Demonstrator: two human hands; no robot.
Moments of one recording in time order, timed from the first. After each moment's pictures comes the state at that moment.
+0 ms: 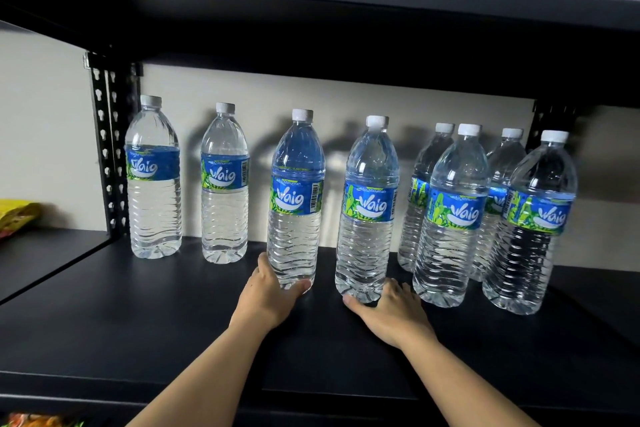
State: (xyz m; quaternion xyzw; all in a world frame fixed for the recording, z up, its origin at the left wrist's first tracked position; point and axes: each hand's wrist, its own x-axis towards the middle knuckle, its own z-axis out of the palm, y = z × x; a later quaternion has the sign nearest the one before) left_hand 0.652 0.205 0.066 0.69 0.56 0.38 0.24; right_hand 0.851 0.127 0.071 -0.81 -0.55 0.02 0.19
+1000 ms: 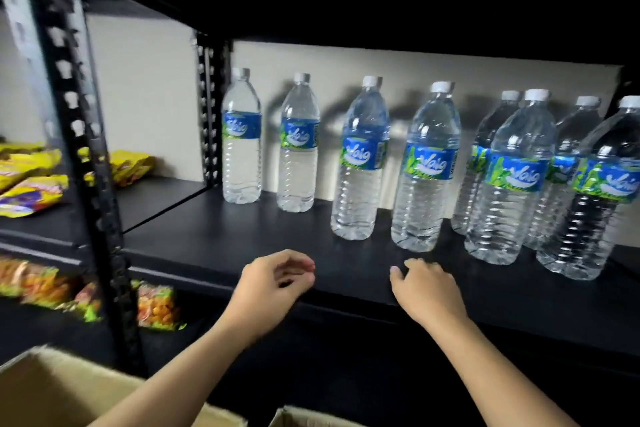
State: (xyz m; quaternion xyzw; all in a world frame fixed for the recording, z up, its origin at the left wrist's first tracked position) left_hand 0.536 0.061 0.059 0.67 0.44 0.48 0.35; right_hand 0.773 0.057 0.070 -0.79 -0.58 -0.06 0.18
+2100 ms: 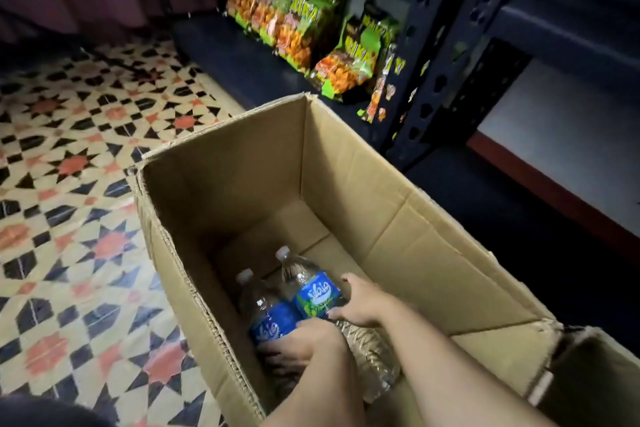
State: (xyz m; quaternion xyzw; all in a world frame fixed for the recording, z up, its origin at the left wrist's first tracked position) left_hand 0.361 -0.030 -0.314 -0.34 0.80 0.42 0.25; right_hand 0.407 0.051 -0.282 -0.50 -0.73 0.37 -0.28
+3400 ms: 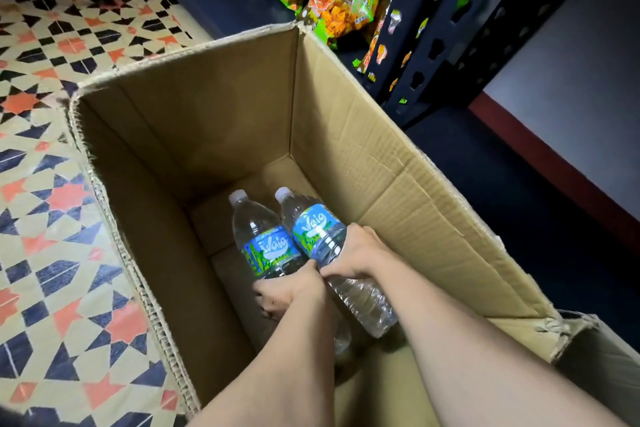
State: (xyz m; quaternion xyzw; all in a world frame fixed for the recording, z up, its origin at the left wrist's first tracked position) left_hand 0.364 -0.005 -0.332 -0.32 0.80 0.41 0.29; right_hand 0.414 0.082 -0.296 -0.56 -0.75 0.30 -0.21
